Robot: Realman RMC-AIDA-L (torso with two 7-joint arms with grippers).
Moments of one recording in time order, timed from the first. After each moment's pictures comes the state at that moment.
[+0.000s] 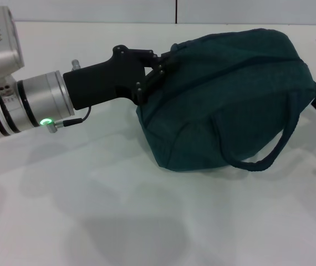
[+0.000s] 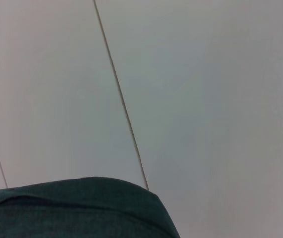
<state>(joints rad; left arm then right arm) -0.79 -2.08 2.84 -0.32 -0.55 1.68 -0.88 0.36 1.97 -2.02 -0.22 0.07 -1.29 0.70</state>
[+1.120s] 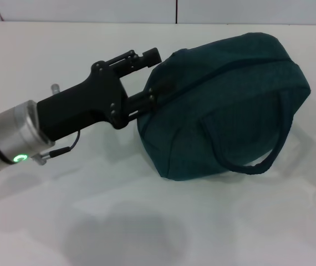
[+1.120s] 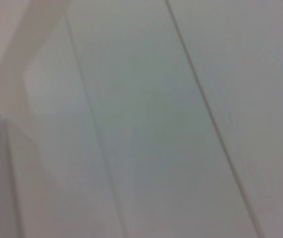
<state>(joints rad) -0.64 -2.08 2.84 -0.24 -0.63 1.92 -0.85 0.35 1.93 -2.02 -0.13 -0.04 -1.81 0.75</state>
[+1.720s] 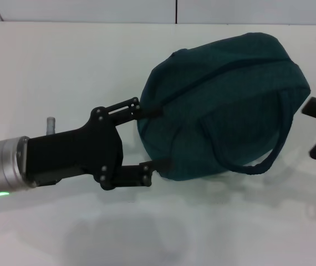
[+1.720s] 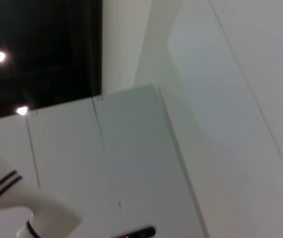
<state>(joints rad) -0.62 -2.04 2.84 -0.24 -0.39 2.03 -0.63 0.52 1.83 -2.02 -0.11 -0.39 -2.00 0.93</state>
